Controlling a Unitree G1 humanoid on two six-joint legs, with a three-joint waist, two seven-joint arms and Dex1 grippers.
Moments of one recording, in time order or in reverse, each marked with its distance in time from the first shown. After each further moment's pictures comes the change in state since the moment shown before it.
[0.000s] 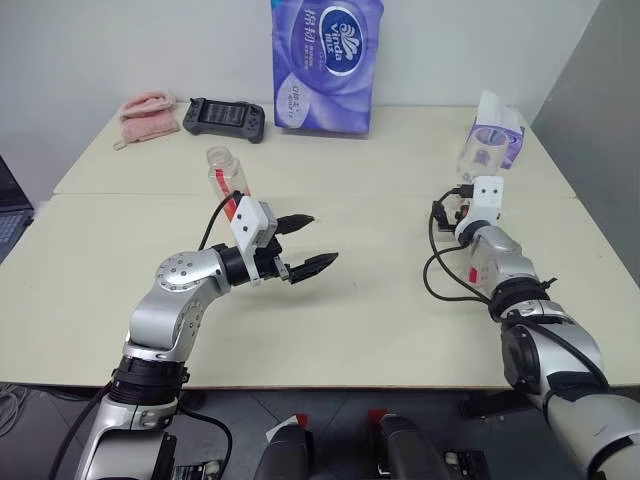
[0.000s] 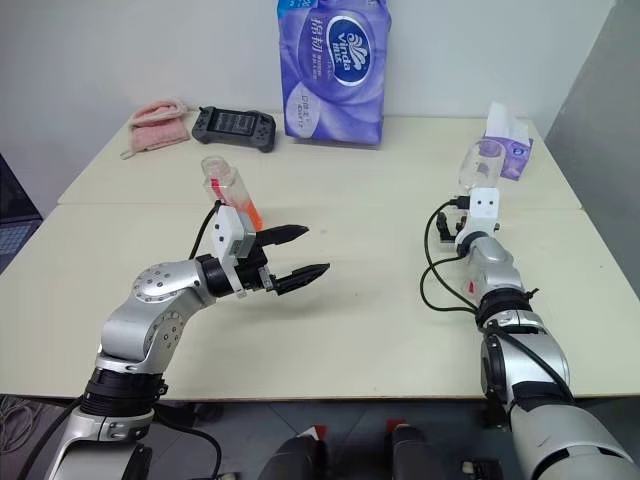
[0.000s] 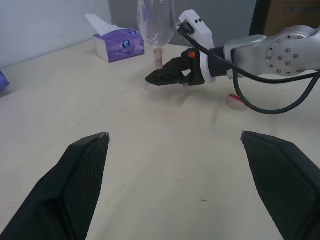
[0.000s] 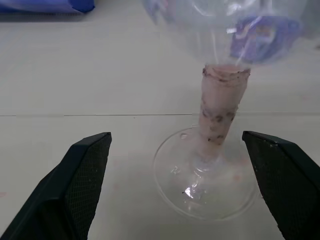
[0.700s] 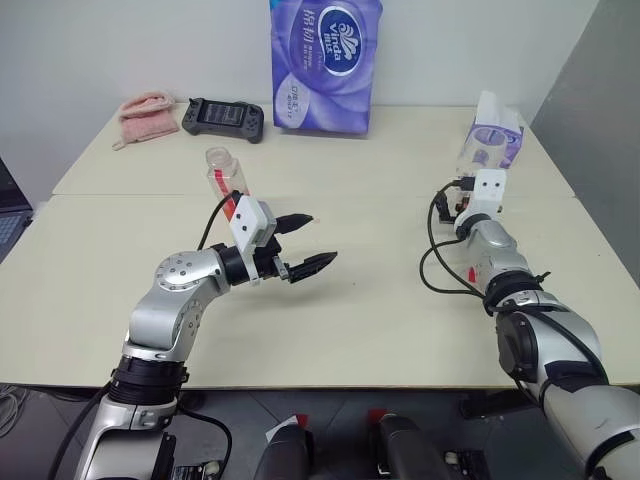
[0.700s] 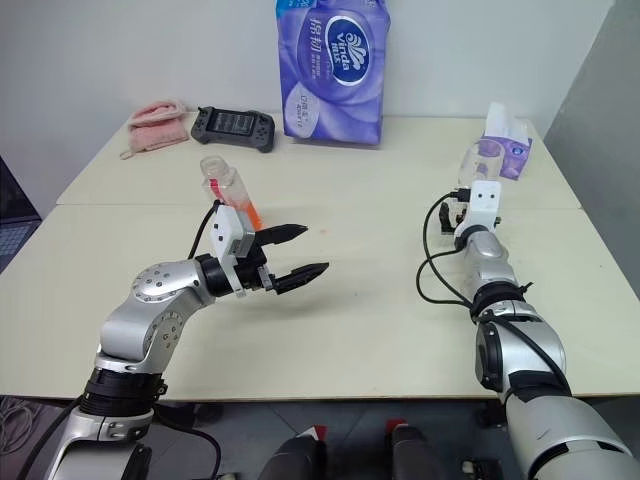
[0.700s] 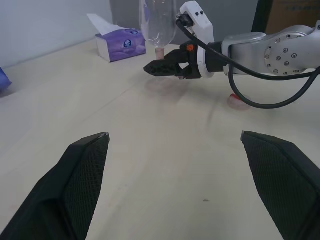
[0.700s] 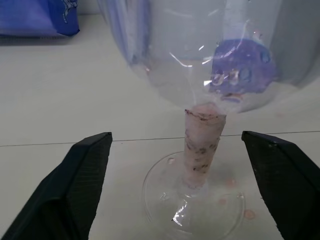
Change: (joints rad) left arm 0.000 0.002 0.002 0.006 0.001 -0.001 0.003; right arm -0.064 0.012 -0.034 0.105 -0.039 -0.123 -0.068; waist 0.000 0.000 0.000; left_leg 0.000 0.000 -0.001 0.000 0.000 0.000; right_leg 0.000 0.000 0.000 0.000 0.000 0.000
